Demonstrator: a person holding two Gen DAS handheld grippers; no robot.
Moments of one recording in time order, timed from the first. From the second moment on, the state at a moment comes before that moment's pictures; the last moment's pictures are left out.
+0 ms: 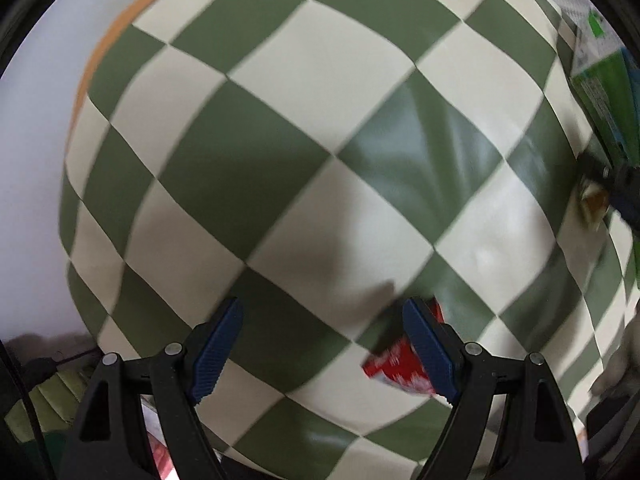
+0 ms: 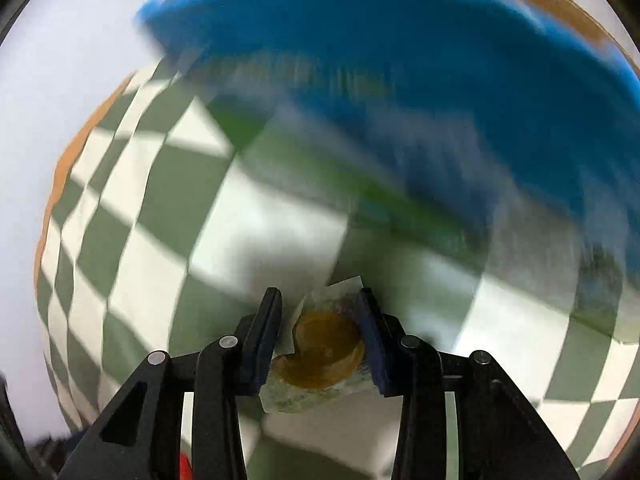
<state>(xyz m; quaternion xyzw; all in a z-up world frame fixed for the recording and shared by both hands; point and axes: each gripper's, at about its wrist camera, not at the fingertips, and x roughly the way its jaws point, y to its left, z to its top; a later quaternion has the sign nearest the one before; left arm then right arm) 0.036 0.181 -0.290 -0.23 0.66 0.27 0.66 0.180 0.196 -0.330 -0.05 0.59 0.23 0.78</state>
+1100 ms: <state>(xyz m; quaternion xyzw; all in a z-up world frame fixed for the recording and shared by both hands) 0.059 0.065 -0.350 -0.17 0.77 0.00 0.62 0.092 0.054 -0.351 0.06 0.69 0.21 0.69</state>
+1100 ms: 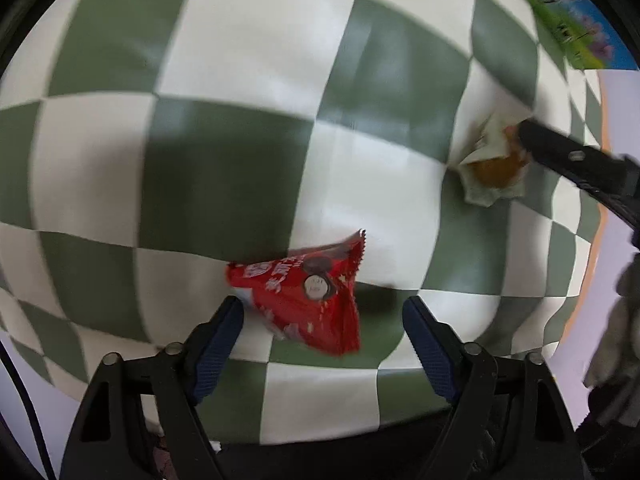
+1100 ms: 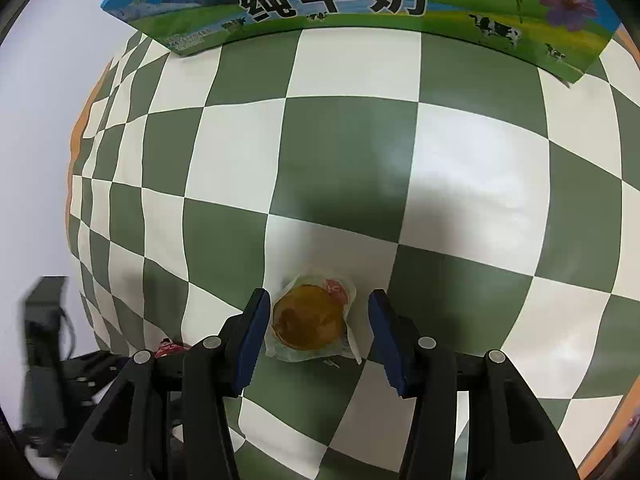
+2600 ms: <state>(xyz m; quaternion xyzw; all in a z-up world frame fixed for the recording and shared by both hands) 0.148 0.023 -0.214 -0.18 0.65 -0.01 0.74 0.085 0.029 -0.269 0.07 0.61 0.23 0.75</state>
